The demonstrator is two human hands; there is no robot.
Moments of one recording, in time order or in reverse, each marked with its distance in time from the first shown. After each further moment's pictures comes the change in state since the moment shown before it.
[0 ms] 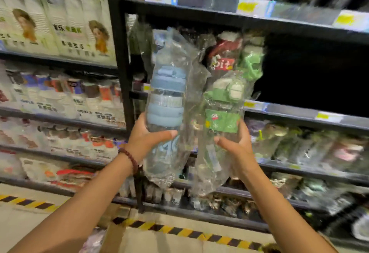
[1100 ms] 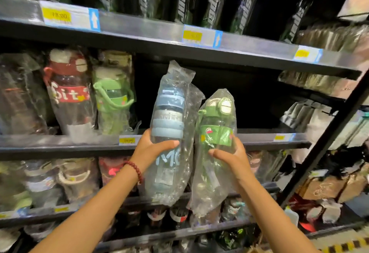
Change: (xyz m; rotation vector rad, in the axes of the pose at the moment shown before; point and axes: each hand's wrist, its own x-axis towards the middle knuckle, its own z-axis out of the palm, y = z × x) left_hand 0.143 -0.052 0.370 -0.043 -0.330 -0.108; right_hand 0.111 -0.034 -0.331 -0.203 0.327 0.083
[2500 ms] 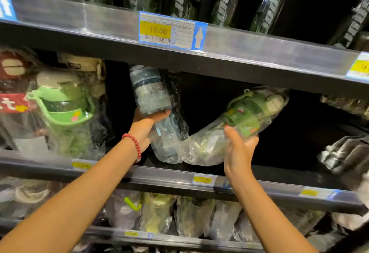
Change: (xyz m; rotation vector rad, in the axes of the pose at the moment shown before) left_hand 0.175 0.015 0.064 -0.385 0.410 -0.100; right_hand 0.198 0.012 -0.028 0.581 0.143 -0.066
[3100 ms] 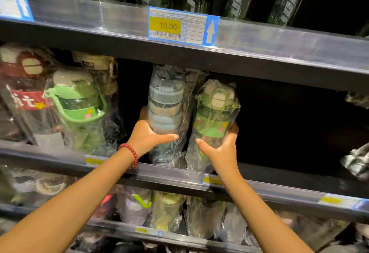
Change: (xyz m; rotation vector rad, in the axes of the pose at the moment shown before) left_hand -0.010 -0.011 -0.040 0.648 -0.108 0.360; right_hand -0.006 0.039 0.015 -0.663 -0.370 -0.212
